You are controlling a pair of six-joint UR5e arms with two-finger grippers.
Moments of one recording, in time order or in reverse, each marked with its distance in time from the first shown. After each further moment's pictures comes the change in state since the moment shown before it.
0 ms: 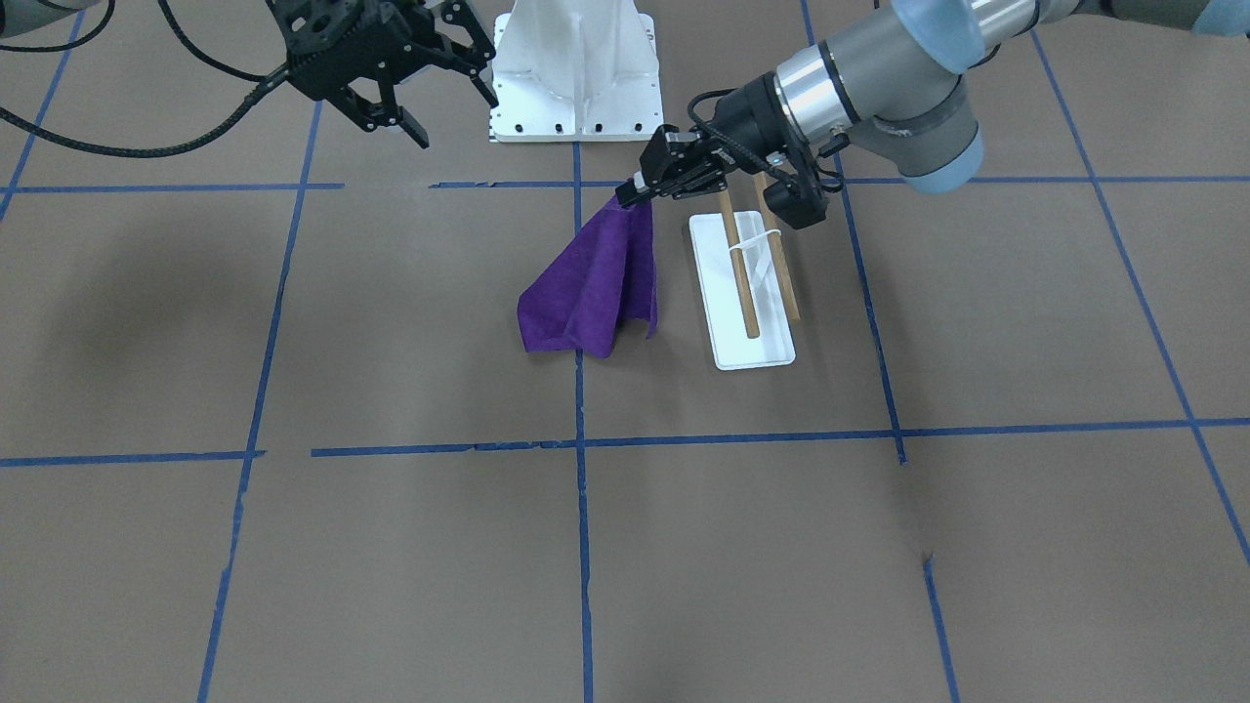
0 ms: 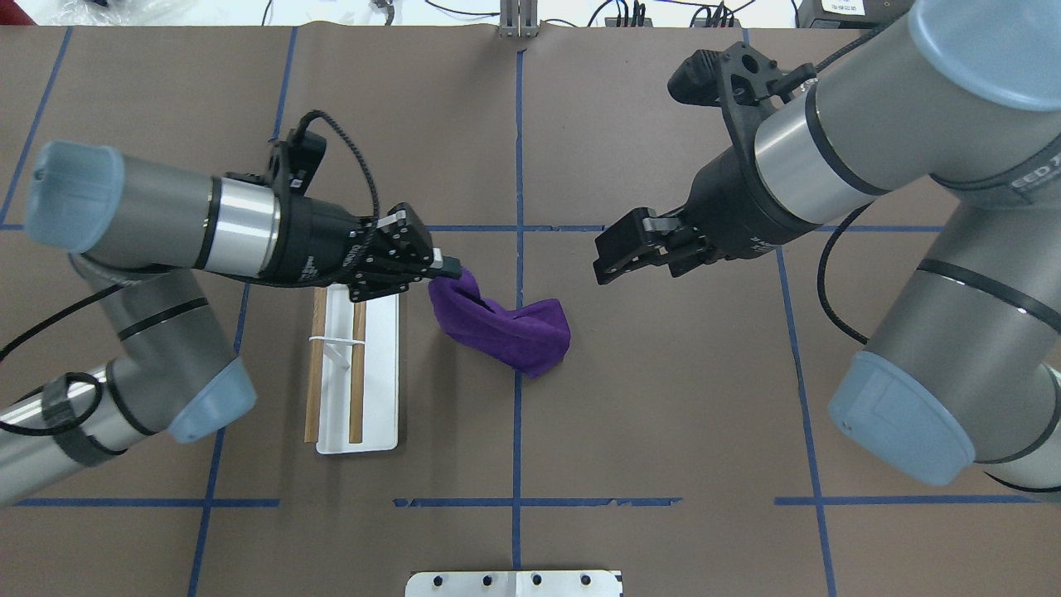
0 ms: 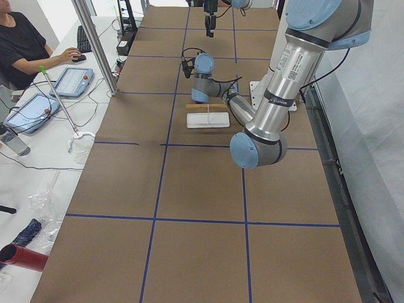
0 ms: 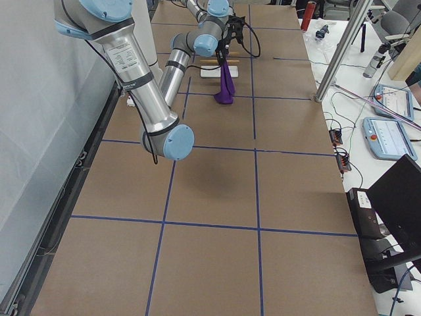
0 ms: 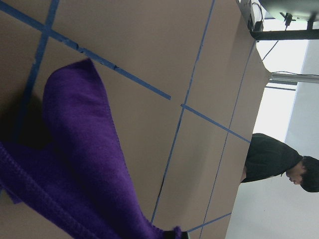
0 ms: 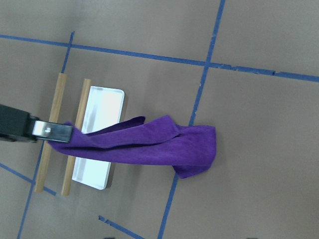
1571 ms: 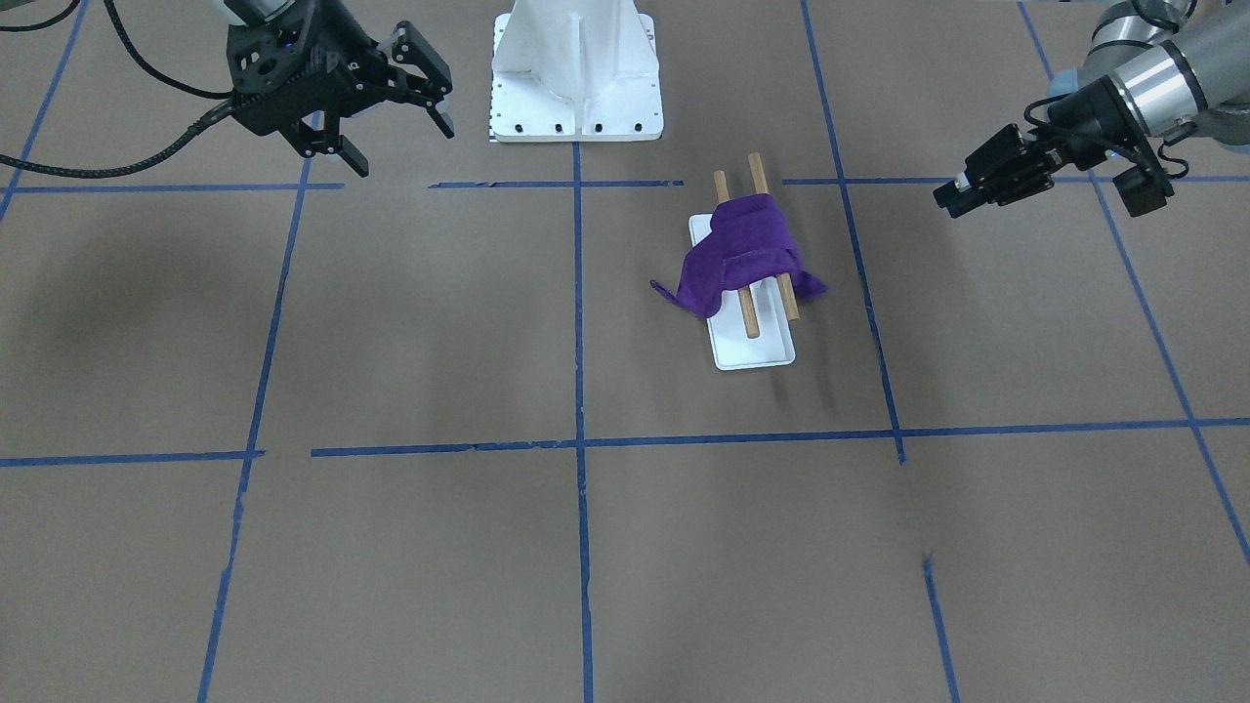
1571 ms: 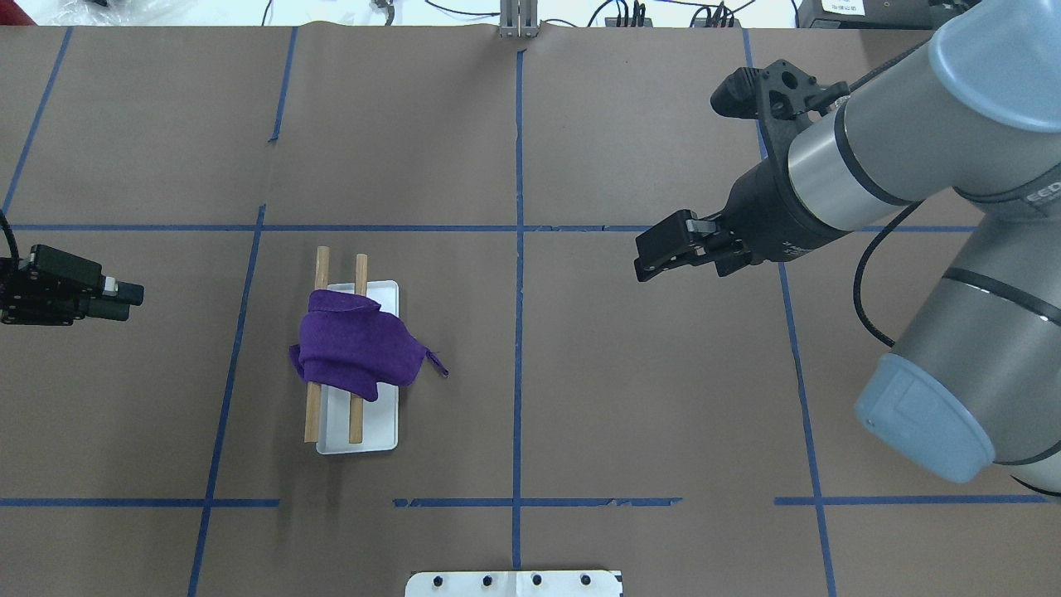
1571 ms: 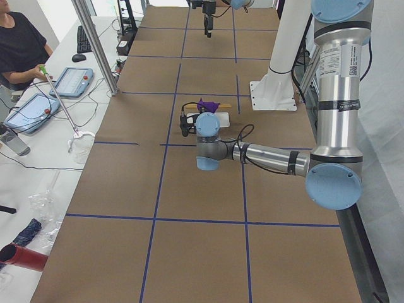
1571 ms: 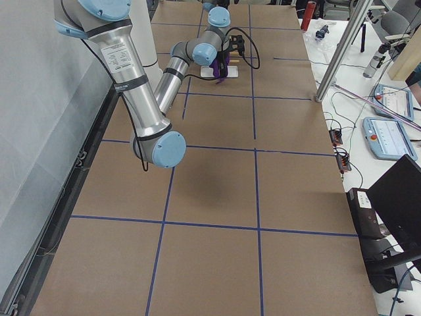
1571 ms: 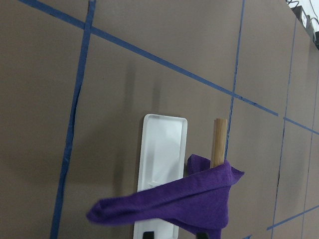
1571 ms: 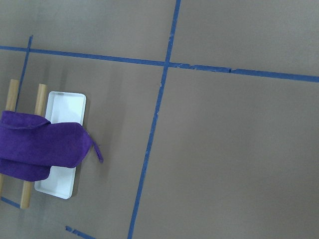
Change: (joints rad) left arm -0.332 0.452 0.078 -0.311 -0.333 0.274; right arm 0.020 -0.077 0.000 0.000 -0.030 0.001
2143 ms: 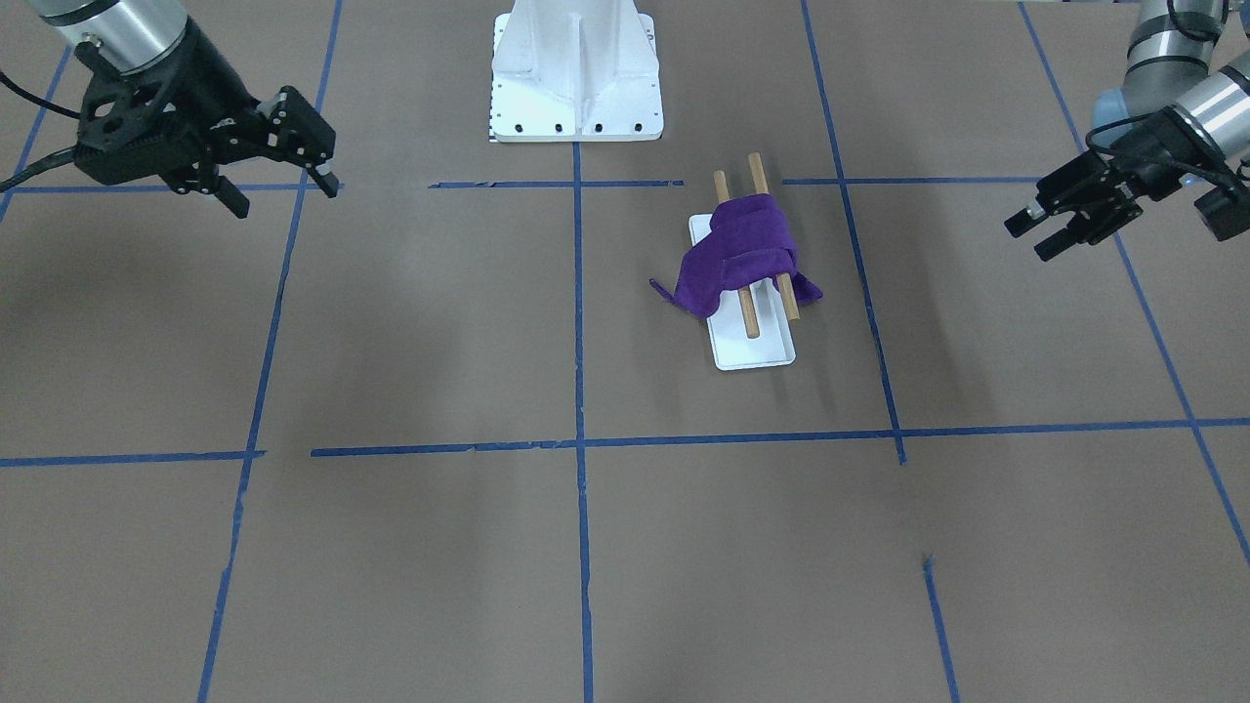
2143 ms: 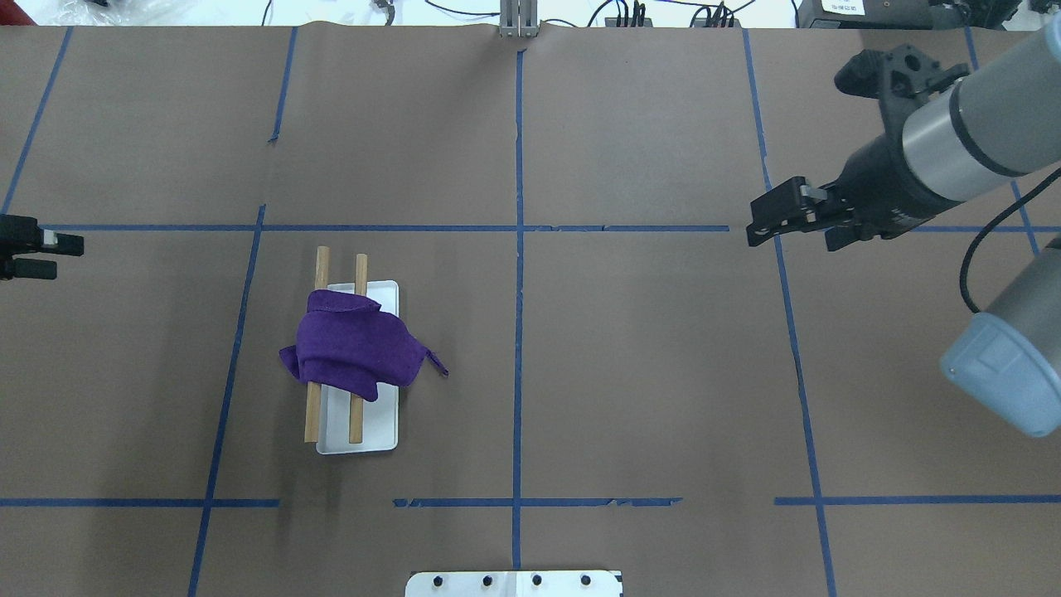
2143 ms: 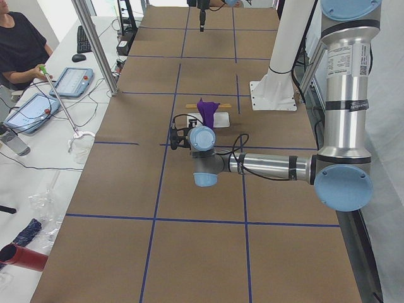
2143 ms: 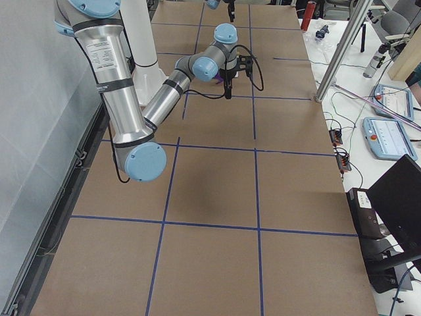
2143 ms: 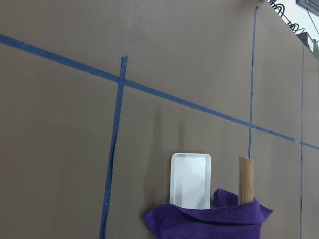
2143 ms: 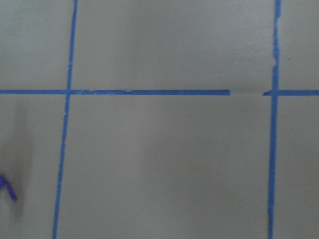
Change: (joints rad) left arm -0.143 0.003 0.128 0.026 0.035 0.284; right arm 0.157 -0.176 -0.011 -0.007 0.006 -0.050
